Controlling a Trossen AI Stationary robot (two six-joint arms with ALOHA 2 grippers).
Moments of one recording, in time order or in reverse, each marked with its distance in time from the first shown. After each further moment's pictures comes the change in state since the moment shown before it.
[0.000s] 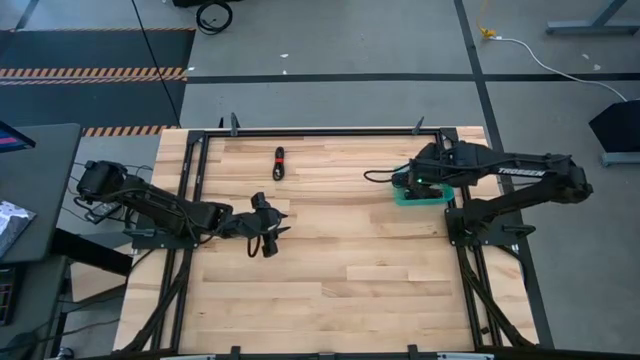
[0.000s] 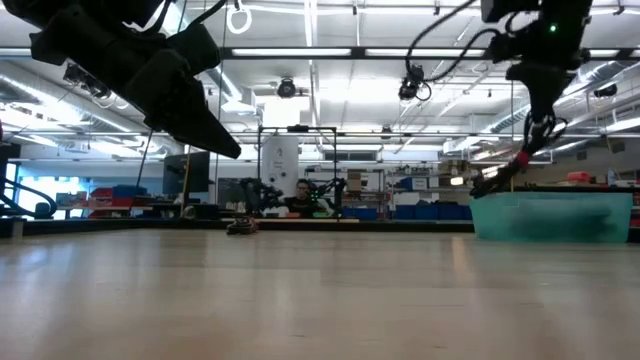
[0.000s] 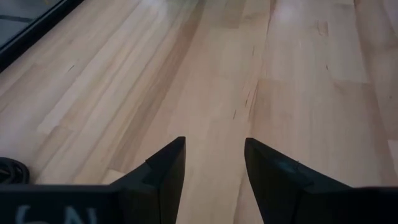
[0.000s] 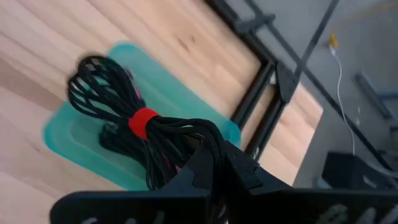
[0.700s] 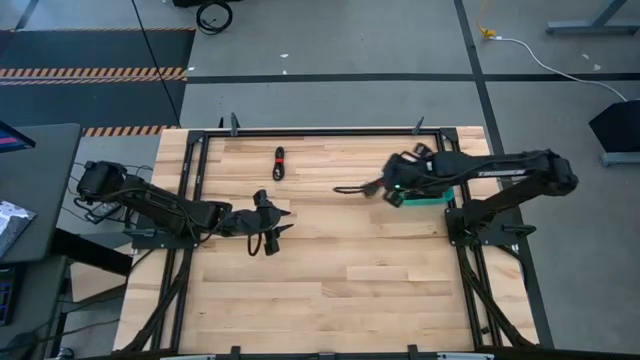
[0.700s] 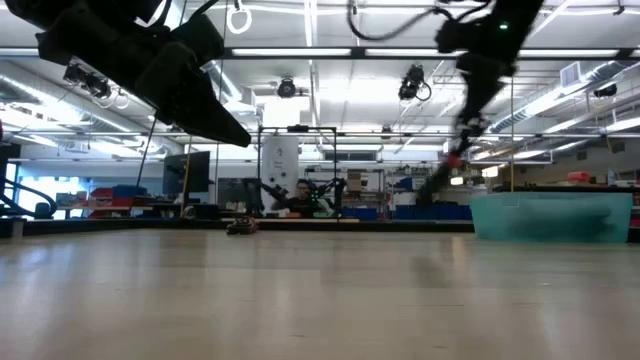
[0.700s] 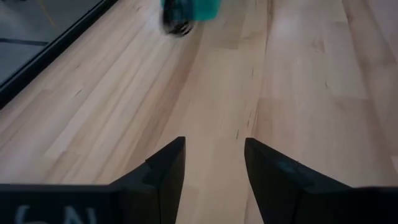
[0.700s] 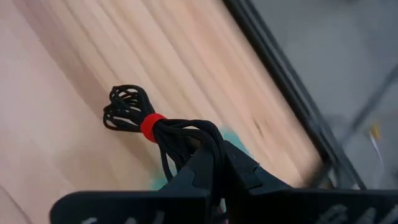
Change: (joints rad) left arm 0.014 0.000 0.002 0.070 -0.006 0.076; right arm 0.101 0.159 0.047 0.397 -0.026 -0.293
